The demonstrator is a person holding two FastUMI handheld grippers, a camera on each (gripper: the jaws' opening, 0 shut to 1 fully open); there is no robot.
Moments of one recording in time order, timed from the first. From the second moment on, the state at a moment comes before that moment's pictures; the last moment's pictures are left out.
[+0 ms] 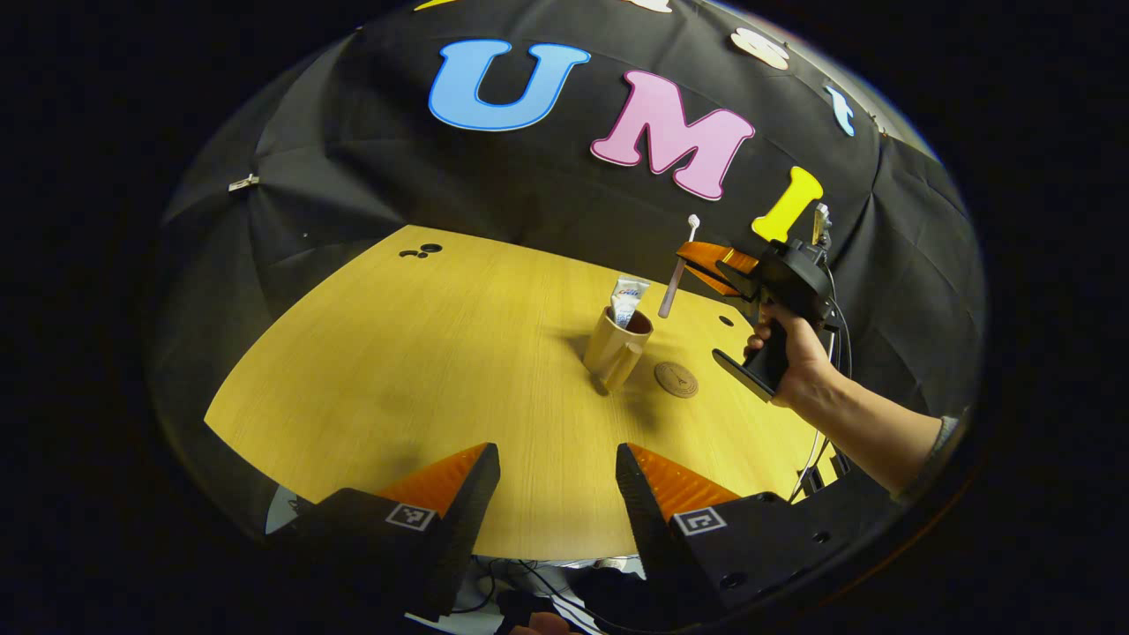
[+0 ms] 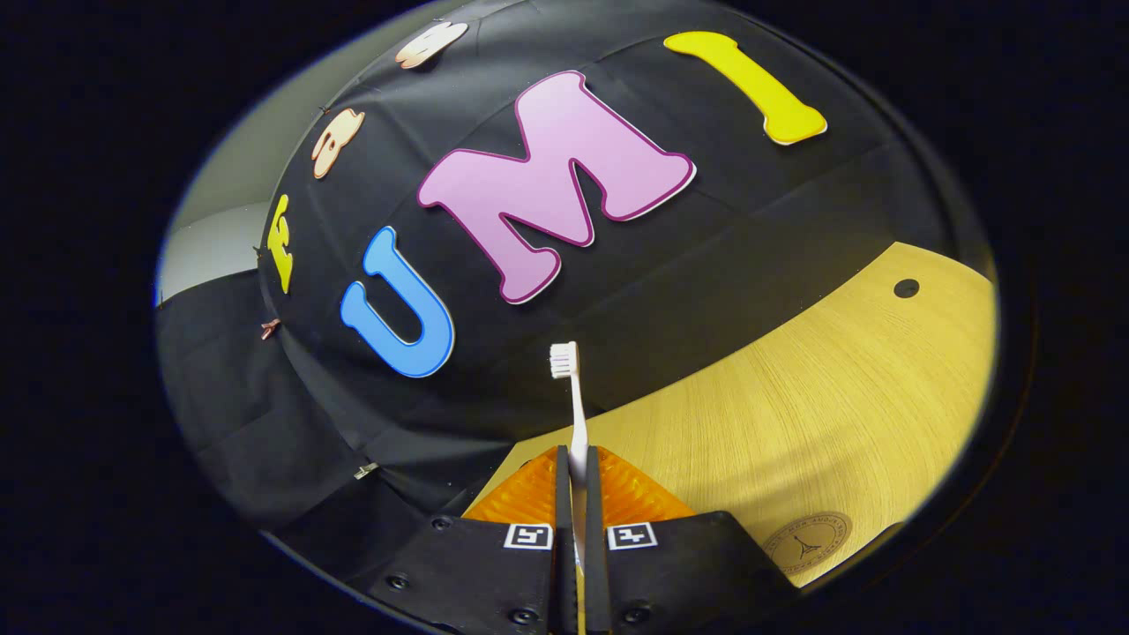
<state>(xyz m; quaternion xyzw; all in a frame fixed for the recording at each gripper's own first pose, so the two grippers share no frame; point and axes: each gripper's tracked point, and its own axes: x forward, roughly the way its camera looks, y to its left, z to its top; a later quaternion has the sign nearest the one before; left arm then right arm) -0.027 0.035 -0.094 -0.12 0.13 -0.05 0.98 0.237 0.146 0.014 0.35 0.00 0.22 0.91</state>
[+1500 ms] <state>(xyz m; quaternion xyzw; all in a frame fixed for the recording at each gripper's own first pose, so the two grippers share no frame) 0.017 0.016 -0.092 -0.11 0.15 -0.07 0.98 0.166 0.175 -0.094 0.32 0.13 0.22 0.91</state>
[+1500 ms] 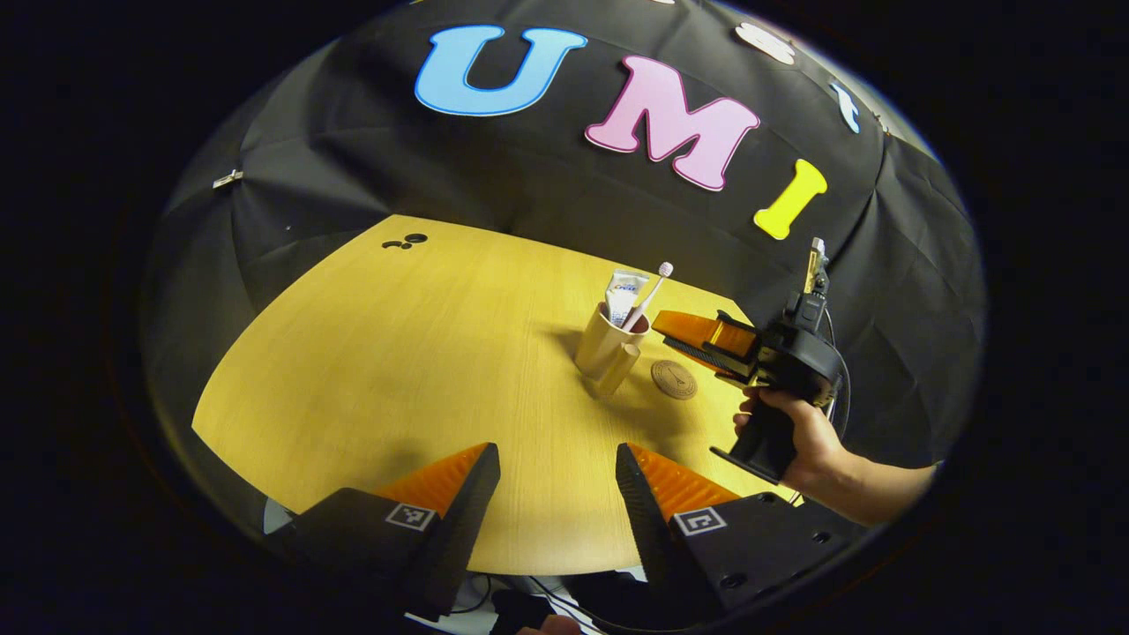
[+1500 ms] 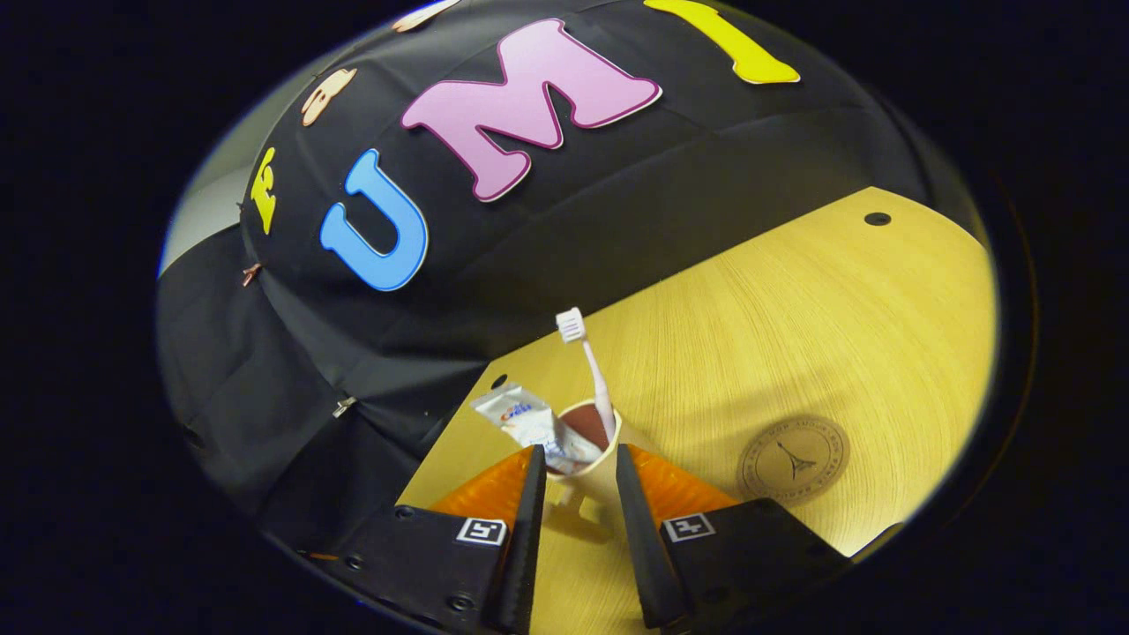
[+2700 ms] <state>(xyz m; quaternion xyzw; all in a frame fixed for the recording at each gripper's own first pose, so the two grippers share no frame) 0.172 -0.060 -0.107 0.03 0.33 -0.07 0.94 -0.015 0.001 -0.172 0.30 0.28 0.18 0.90</state>
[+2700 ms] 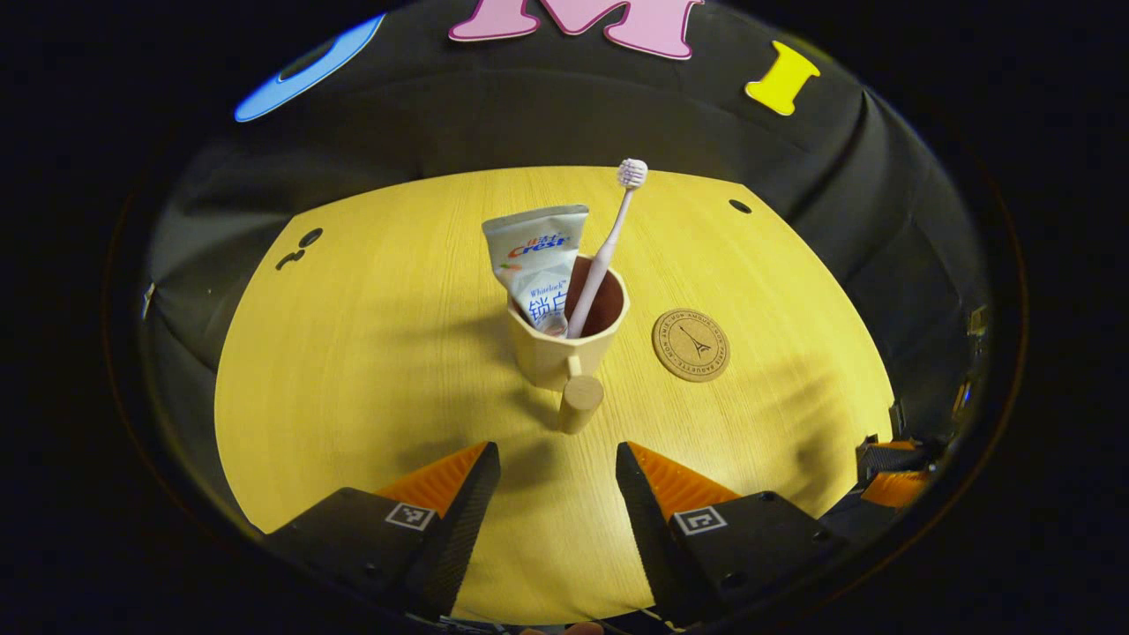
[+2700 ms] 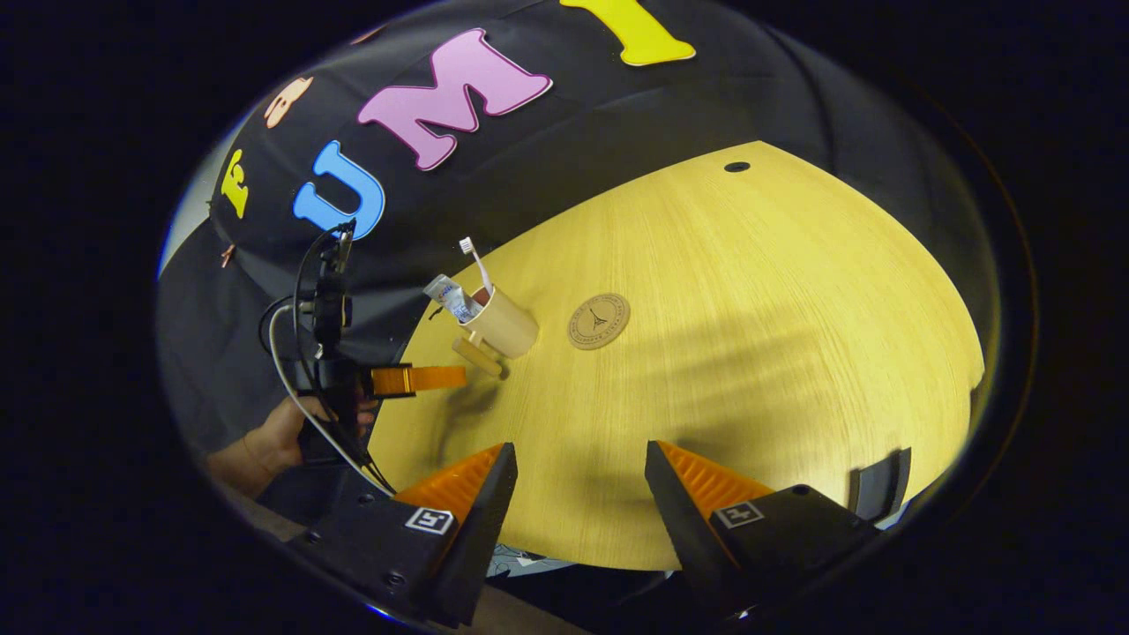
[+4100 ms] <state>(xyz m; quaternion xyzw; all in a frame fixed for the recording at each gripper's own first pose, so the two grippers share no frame) 0.238 -0.073 -0.127 0.04 0.42 -0.03 0.91 -0.034 -0.081 -0.200 0.38 0.28 0.10 0.88</state>
